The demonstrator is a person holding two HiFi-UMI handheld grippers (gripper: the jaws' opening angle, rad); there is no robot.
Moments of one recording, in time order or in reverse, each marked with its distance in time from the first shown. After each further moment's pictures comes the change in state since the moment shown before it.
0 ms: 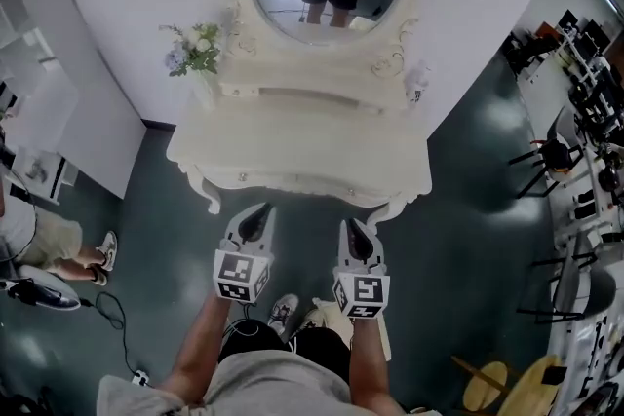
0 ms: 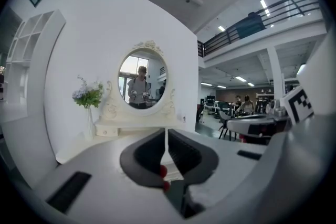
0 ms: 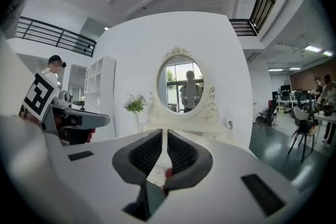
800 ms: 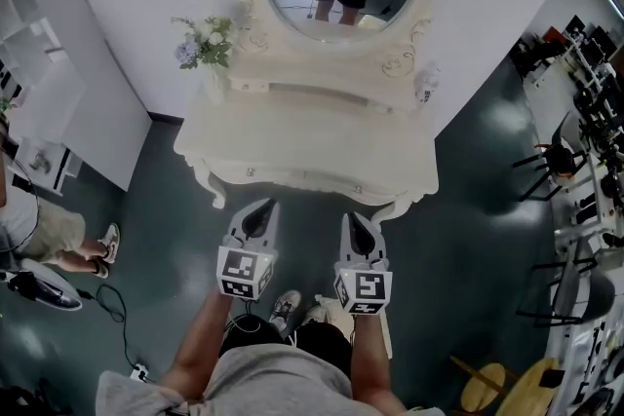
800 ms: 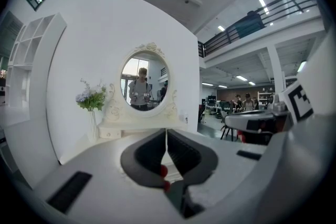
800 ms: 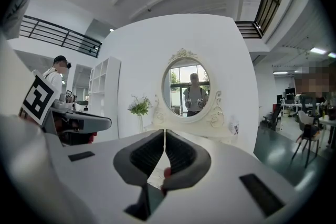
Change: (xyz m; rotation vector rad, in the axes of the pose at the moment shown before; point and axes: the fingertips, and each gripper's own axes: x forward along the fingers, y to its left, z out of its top) left arm -0.011 0.013 0.003 0.020 -0.015 0.017; right arm 0.008 0.024 0.014 -0.030 -0.027 0.035
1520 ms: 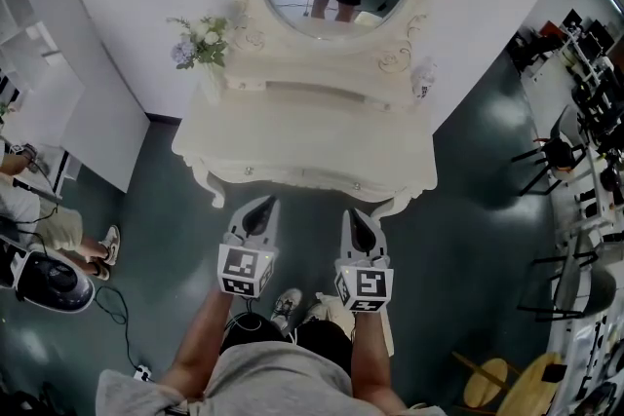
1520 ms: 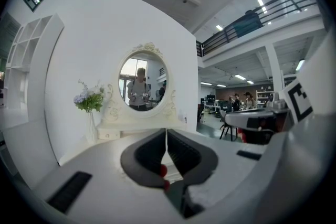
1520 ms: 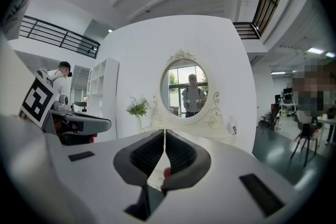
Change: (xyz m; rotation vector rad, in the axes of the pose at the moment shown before) left arm 0.002 -0.004 0.003 0.018 0.005 -0.008; right arm -0.003 -0.005 0.005 0.009 -0.008 -0.016
